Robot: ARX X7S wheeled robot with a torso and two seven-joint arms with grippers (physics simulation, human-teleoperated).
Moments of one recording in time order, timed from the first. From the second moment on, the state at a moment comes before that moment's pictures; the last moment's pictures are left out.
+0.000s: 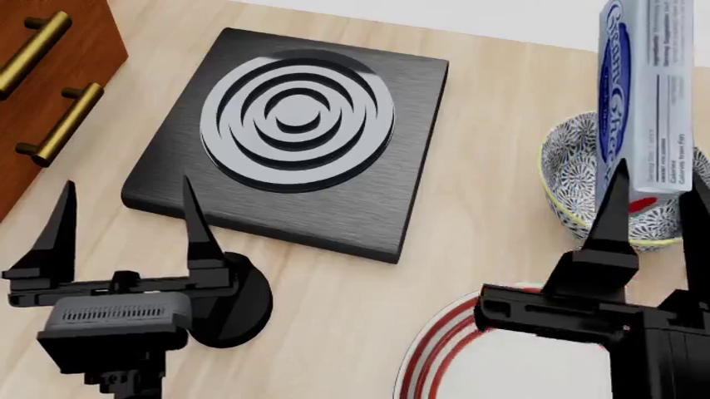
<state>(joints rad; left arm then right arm) -0.72 -0.13 0.70 -0.92 -0.11 0.92 -0.69 0.41 0.75 0.04 -0.93 1.13 0.71 0.91</state>
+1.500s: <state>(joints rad) -0.73 -0.13 0.72 -0.94 -0.11 0.93 -0.70 1.50 0.58 -0.48 0.37 1.35 1.13 0.91</state>
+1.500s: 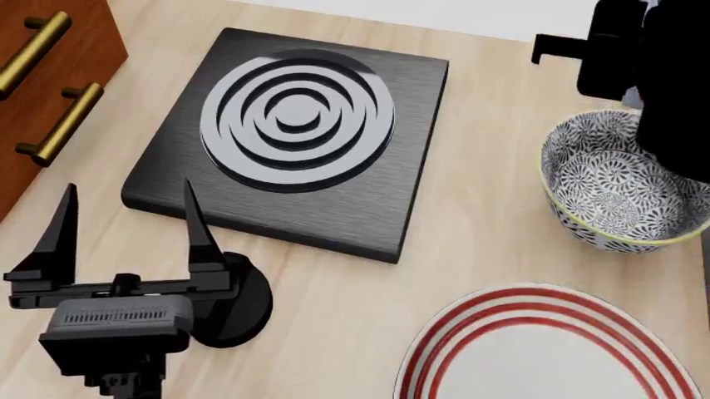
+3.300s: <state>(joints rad) -0.73 -0.13 0.72 -0.96 -0.14 0.94 -0.69 1.62 0.43 -0.66 1.05 1.16 1.06 0.59</state>
